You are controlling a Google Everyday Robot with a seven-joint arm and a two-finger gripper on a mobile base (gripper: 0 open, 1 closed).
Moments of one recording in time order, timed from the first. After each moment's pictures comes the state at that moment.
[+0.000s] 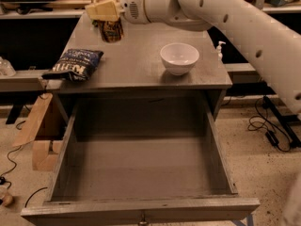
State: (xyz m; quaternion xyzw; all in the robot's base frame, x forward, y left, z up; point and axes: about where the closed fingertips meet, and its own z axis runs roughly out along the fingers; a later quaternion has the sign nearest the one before) arm 0.694 0.112 1.030 -0.41 0.65 0.33 0.55
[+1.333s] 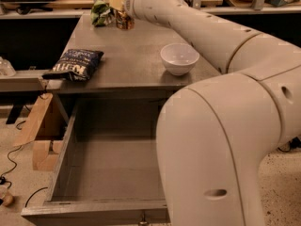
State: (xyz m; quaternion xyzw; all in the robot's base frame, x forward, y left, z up) arm 0.896 0.071 0.981 -0.14 0.76 0.22 0.60
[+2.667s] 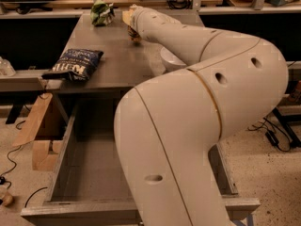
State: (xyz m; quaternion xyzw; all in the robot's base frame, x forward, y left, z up) arm 0.934 0.035 0.918 -0.08 0.77 0.13 0.62
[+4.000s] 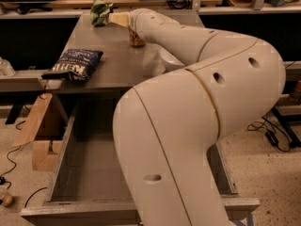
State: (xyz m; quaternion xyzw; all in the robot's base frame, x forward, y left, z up) arm 0.935 0.039 0.915 -0.08 0.77 0.13 0.62
